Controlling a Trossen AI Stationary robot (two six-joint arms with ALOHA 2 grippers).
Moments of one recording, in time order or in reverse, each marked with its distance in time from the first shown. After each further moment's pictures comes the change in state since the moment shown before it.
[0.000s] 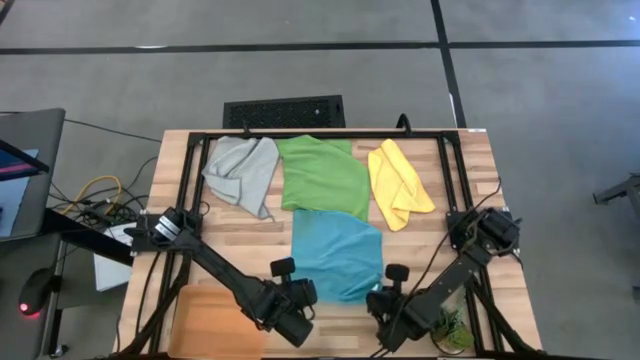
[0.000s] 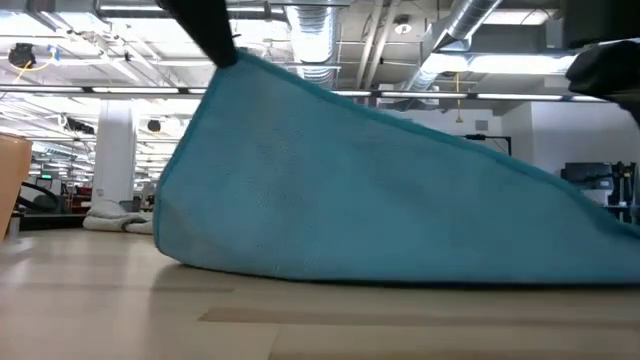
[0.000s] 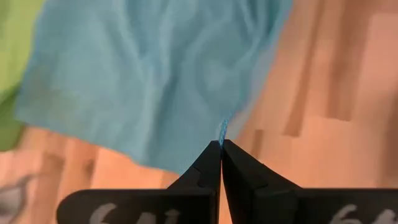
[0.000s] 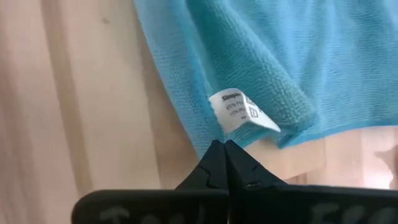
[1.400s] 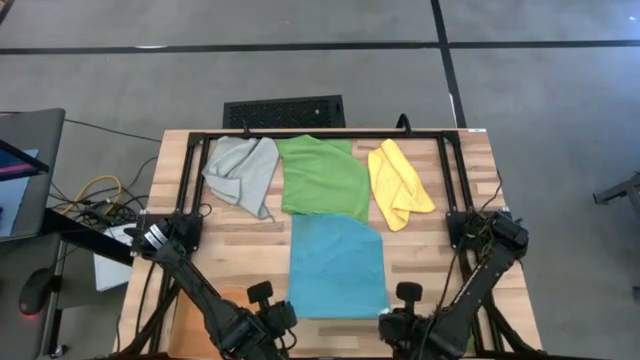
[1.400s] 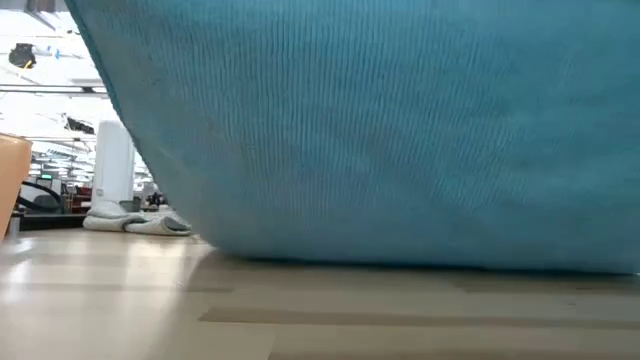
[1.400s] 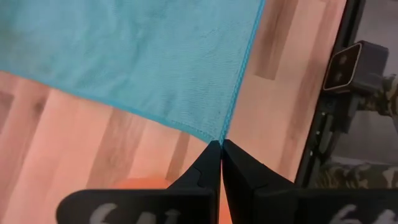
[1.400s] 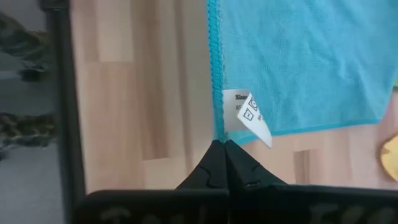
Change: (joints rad) left arm -0.180 0.000 0.084 -0.077 0.050 -0.294; right arm 0.138 -0.005 0.359 -0.284 -0.006 0.071
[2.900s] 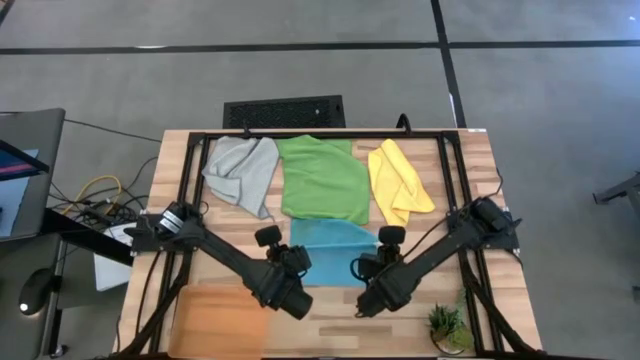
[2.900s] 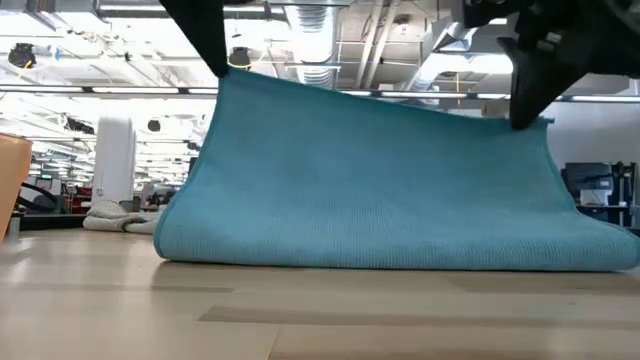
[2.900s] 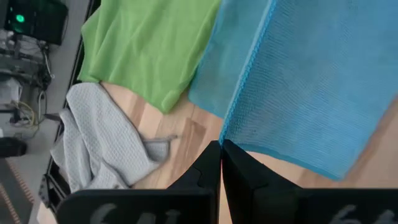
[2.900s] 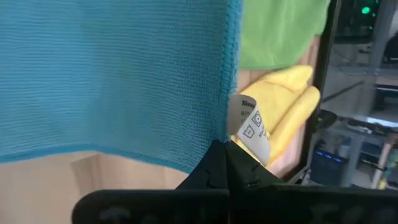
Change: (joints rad) left arm 0.275 -0.001 -0.015 -0.364 -0.234 0.152; right arm -0.345 -0.012 -0.138 -0.310 0.168 -0.237
